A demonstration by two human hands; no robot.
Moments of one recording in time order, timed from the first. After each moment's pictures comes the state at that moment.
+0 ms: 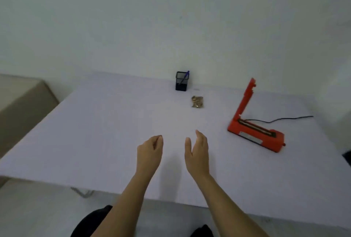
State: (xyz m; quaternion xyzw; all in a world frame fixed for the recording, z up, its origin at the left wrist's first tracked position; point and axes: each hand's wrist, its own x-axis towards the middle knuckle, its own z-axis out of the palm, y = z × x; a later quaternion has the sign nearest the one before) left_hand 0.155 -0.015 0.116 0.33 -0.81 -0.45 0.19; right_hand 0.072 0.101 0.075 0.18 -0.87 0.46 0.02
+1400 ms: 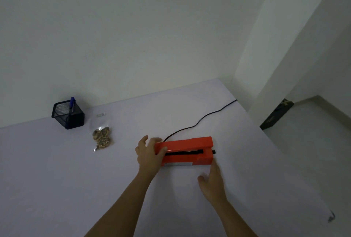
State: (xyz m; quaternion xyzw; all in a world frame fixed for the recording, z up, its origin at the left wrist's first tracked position) left_hand -0.214 0.161 0.044 0.18 -0.89 -0.43 -0.02; right_hand -0.167 0.361 -0.009 -0.14 -0.87 0.46 -0.08
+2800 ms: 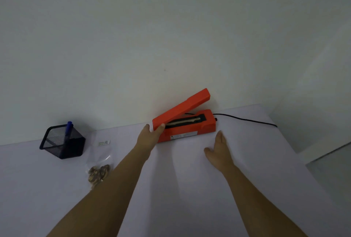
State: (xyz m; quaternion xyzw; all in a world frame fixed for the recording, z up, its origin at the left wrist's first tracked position) left_hand -0.462 0.088 0.029 0.30 -0.73 -0.62 -0.05; right_hand -0.475 0.314 -0.010 -0.04 -0.90 0.40 -0.16
